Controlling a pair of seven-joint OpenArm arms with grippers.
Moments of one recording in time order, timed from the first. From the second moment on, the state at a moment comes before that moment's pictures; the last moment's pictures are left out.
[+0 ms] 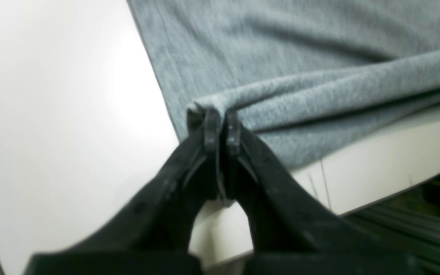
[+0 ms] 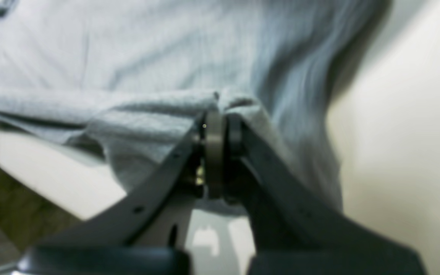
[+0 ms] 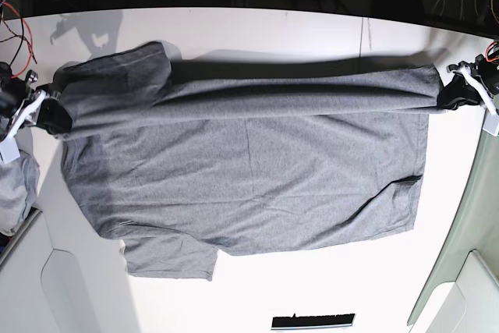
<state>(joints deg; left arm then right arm) 18.1 -35.8 -23.4 78.5 -48.0 -38.3 40.6 -4.8 26.5 21.1 85.0 50.9 35.8 -61.3</state>
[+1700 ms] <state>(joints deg) 18.2 -33.4 -23.1 78.5 -45.7 -38.2 40.2 -9.7 16.8 23.6 70.3 45.0 34.0 -51.6</state>
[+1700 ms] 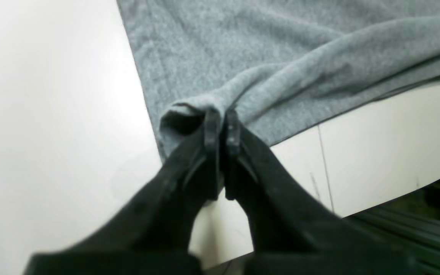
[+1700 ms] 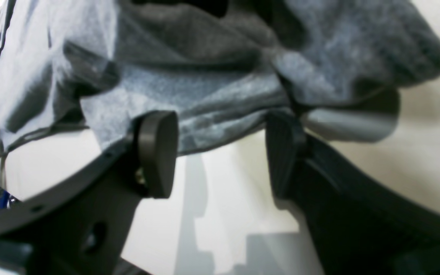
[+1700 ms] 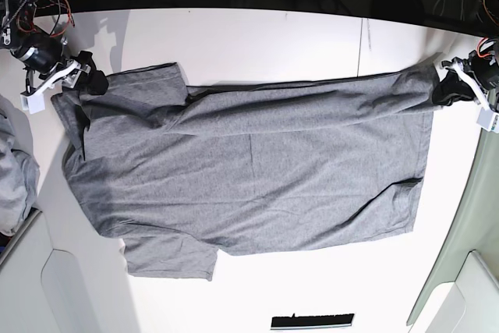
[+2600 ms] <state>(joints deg) 18.2 -33.4 -23.1 78.5 -44.8 -38.2 40.2 -9.5 15.2 24.3 70.3 42.4 33.7 -47.9</state>
